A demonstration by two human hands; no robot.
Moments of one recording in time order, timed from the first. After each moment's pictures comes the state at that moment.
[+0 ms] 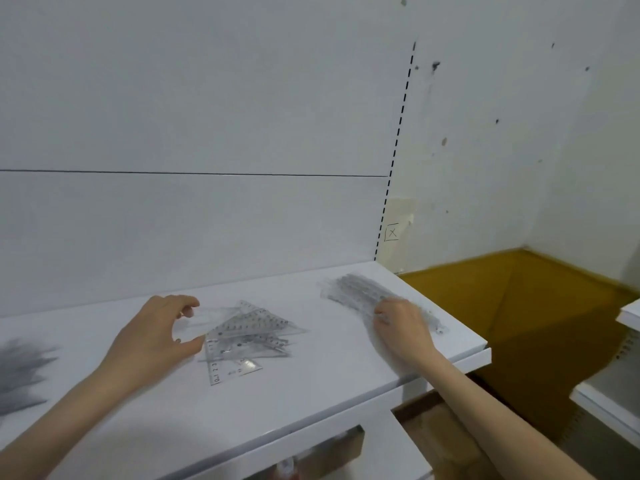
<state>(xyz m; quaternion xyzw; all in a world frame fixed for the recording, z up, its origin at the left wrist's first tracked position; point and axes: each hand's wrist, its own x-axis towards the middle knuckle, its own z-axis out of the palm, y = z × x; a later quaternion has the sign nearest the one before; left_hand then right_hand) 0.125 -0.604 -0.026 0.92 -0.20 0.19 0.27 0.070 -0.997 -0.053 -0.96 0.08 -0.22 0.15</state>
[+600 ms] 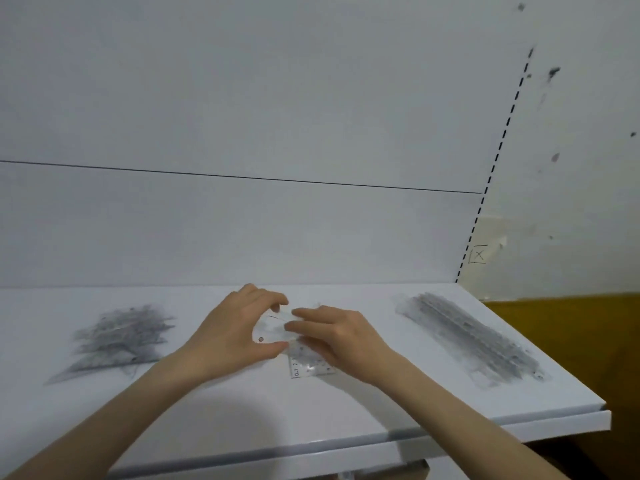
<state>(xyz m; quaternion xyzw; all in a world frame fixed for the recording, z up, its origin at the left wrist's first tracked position) 0.086 -0.593 0.003 0.89 -0.32 0.25 0.22 0.088 -0.812 -0.012 -0.83 -0.43 -0.33 0.13</state>
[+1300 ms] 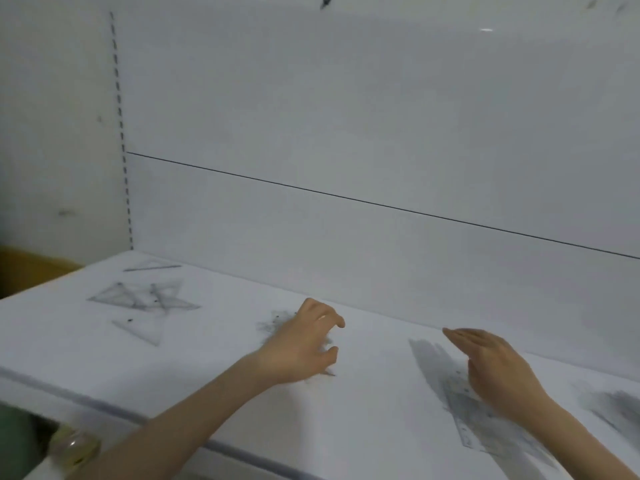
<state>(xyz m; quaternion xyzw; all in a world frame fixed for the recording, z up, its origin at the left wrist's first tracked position) 0.085 -0.455 -0.011 0.93 -0.20 0.21 0.22 0.132 -0.765 0.007 -0.92 -0.26 -0.29 -0.03</state>
